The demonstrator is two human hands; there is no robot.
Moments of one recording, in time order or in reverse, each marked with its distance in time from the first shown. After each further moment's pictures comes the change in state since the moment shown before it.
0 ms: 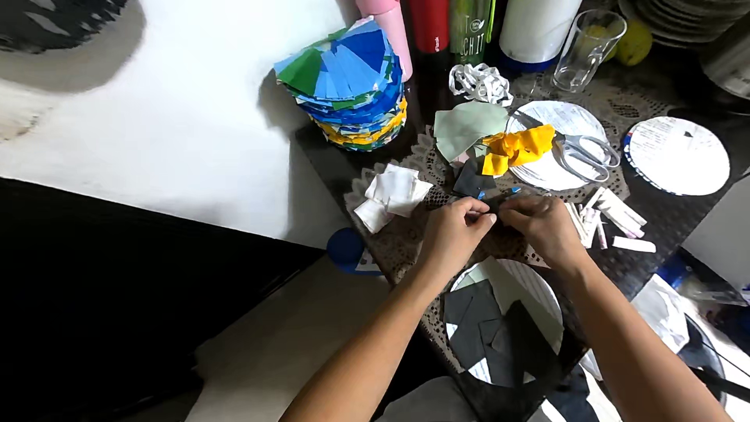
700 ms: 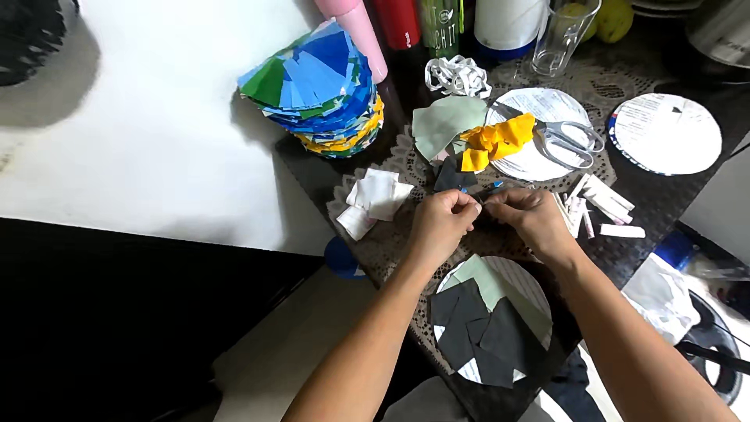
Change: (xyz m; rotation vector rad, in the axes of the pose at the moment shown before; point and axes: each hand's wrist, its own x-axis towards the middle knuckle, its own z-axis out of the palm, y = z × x) left_hand 0.013 0.012 0.007 -0.138 -0.035 -0.101; right_hand 0.000 0.020 -0.007 0.278 -0.024 -0.088
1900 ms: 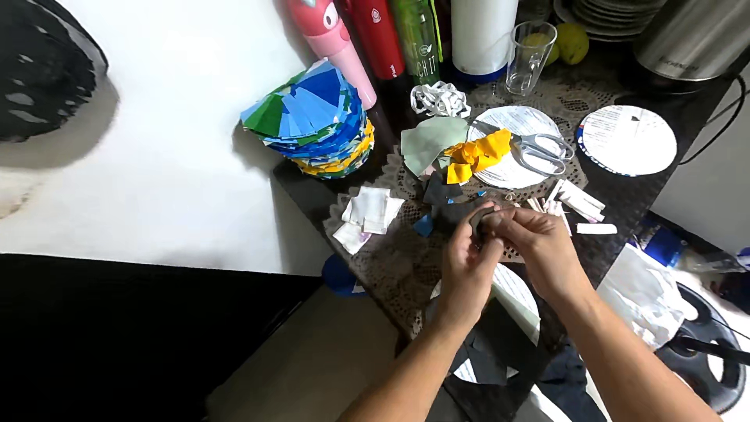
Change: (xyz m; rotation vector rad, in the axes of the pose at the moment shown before) left_hand -0.052 0.005 0.059 -0.597 0.058 0.223; right_hand -0.047 -0.038 0.003 0.333 0.188 0.080
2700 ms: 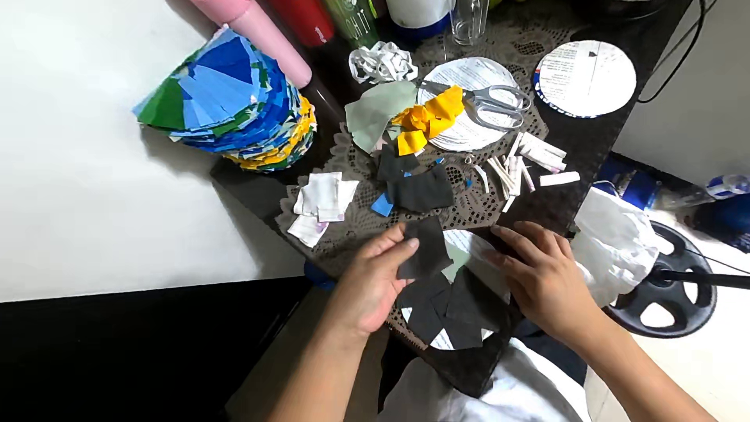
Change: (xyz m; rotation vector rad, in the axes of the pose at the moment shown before) left_hand -0.018 0.042 -0.057 0.109 -0.099 -0.536; right_hand -0.090 0.067 -0.063 -1.133 -0.026 -0.558
